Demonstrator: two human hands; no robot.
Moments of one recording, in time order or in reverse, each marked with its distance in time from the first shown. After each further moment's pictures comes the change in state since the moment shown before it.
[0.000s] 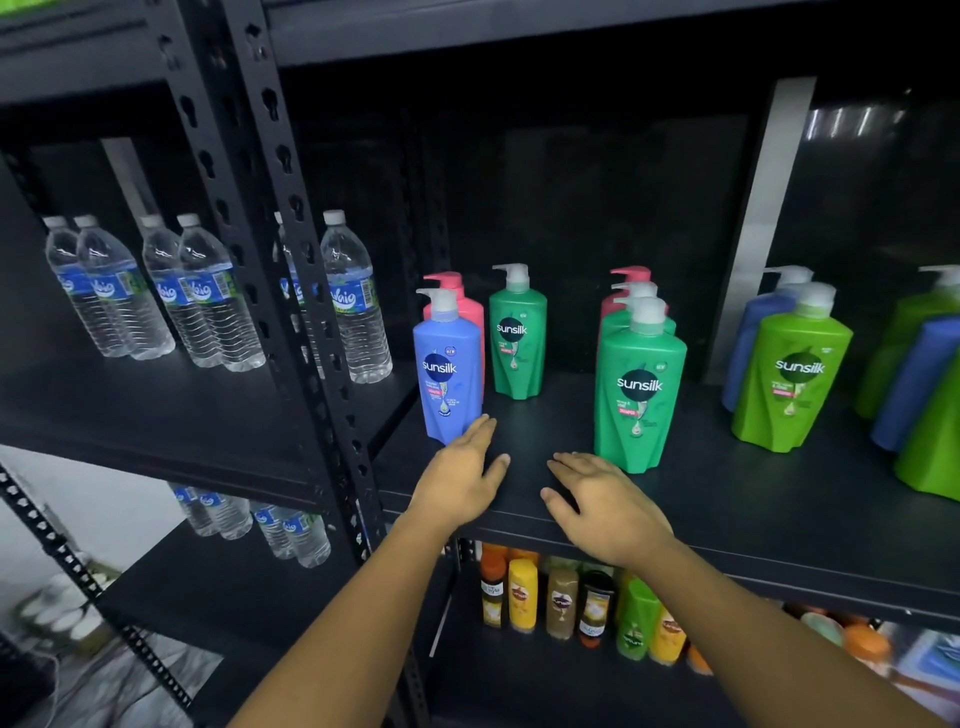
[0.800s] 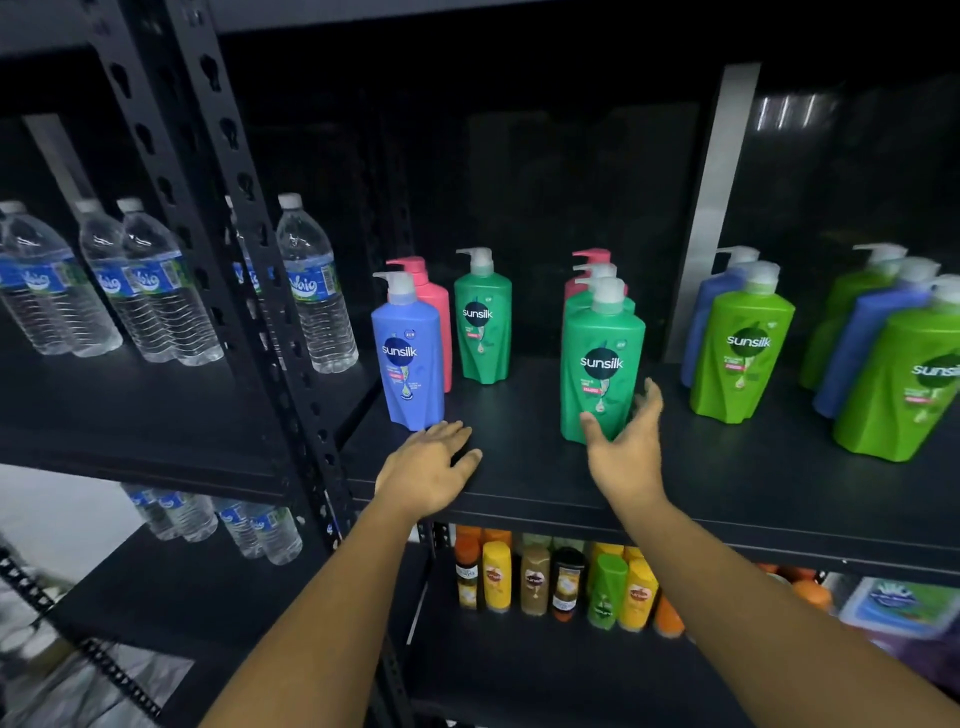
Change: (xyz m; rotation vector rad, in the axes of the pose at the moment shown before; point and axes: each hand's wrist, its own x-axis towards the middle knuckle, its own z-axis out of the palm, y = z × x) left_hand -0.007 -0.002 -0.003 0.218 -0.160 -0.049; right_hand 0.002 0.028 -0.007 0.876 0.669 0.534
